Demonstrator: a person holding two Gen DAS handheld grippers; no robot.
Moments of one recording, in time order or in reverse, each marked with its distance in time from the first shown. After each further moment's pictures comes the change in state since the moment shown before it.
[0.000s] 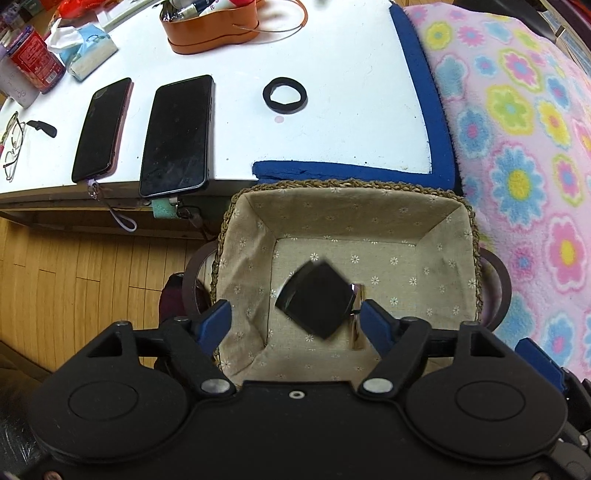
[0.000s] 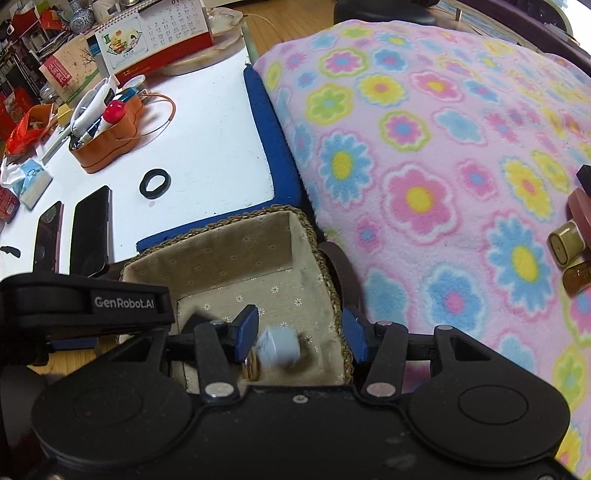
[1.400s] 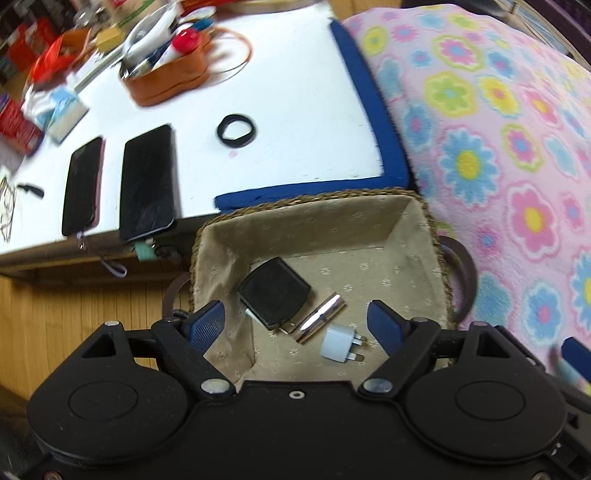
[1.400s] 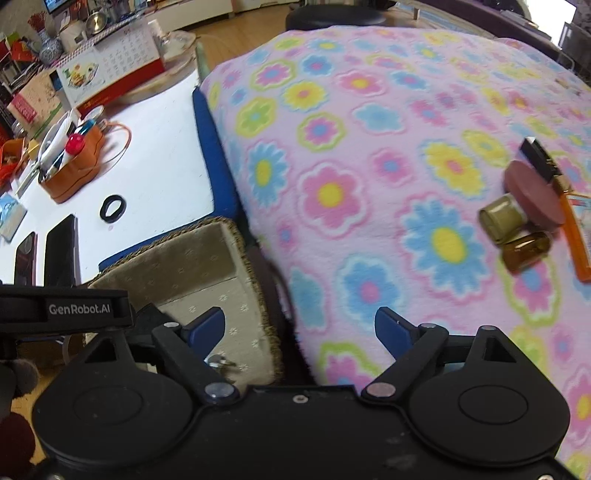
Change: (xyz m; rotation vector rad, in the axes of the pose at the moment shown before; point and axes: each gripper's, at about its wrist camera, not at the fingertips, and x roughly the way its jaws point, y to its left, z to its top) left arm -0.021 -0.041 -0.013 0.182 -0.107 0.007; right arm -0.025 -0.059 -0.015 0.101 -0.072 -0.074
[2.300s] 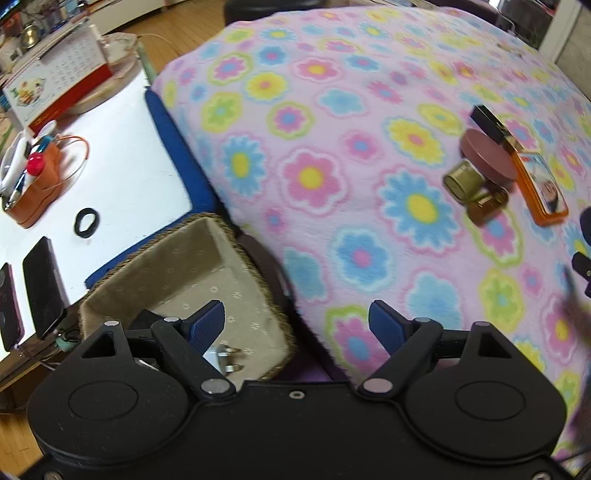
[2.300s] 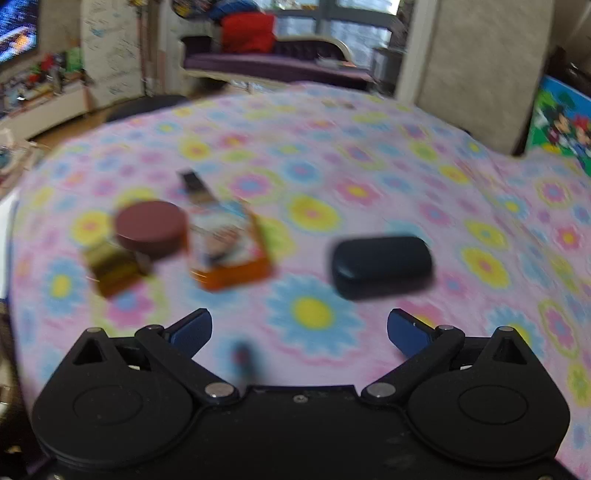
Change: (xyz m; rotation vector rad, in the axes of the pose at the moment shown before) left arm -0.042 -0.124 -0.044 0.409 -0.125 -0.184; right arm -0.056 -0.263 -0.080 0.262 -0.243 -0.386
